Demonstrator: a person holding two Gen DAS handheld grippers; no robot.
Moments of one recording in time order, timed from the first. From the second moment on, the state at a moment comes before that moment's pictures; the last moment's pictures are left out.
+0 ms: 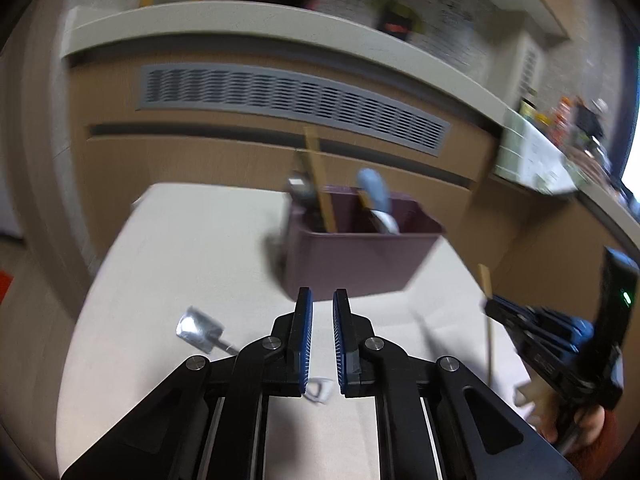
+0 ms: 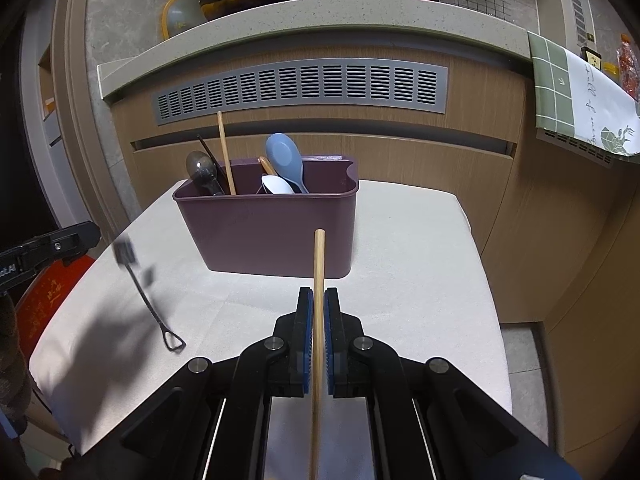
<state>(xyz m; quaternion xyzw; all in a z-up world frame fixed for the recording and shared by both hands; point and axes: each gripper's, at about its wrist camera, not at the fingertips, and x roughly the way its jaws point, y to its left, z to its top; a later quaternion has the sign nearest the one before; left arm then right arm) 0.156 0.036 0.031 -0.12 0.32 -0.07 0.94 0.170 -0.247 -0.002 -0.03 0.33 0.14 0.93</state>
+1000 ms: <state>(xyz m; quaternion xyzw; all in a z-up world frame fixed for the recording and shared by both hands) 0.207 0.039 -0.072 -0.04 0.45 -0.03 0.89 0.205 -0.243 -0.074 -0.07 0.47 0.16 0.86</state>
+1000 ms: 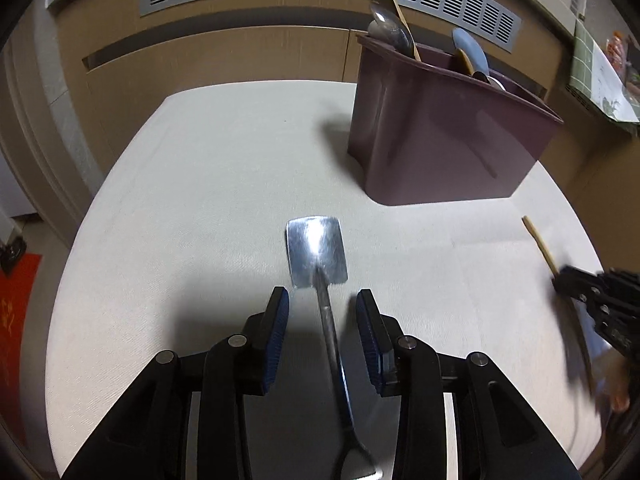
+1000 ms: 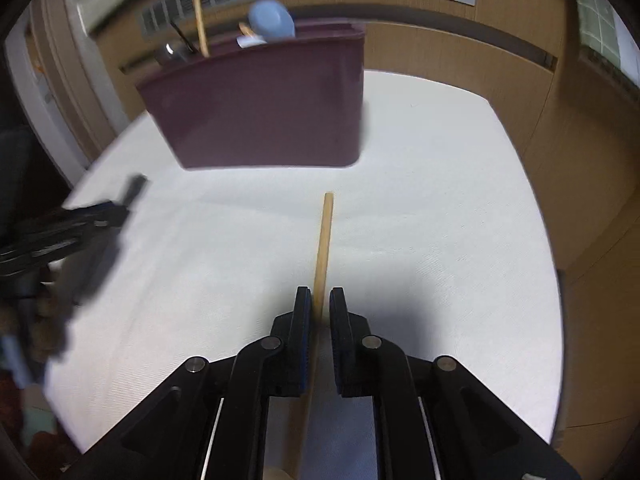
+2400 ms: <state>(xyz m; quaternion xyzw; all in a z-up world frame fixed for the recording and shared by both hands) 0.262 0.014 0.111 -0.17 0.01 -0.07 0.98 0.267 -0.255 0.139 0.07 0.10 0.16 0.98</state>
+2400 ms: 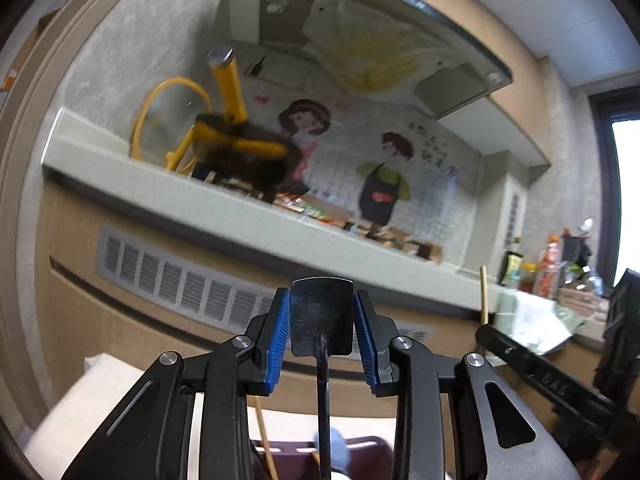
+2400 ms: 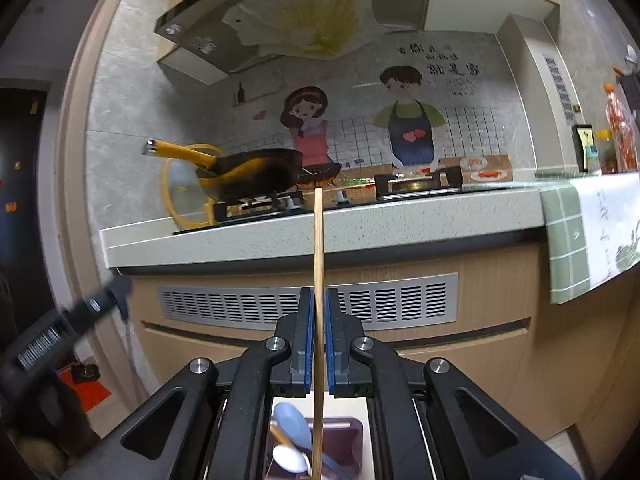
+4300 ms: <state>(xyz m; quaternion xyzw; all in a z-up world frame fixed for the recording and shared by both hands) 0.083 -0.019 0.026 -0.04 0.25 0.02 0.97 0.103 -0.250 0.030 -0.03 0.27 0.18 0.95</state>
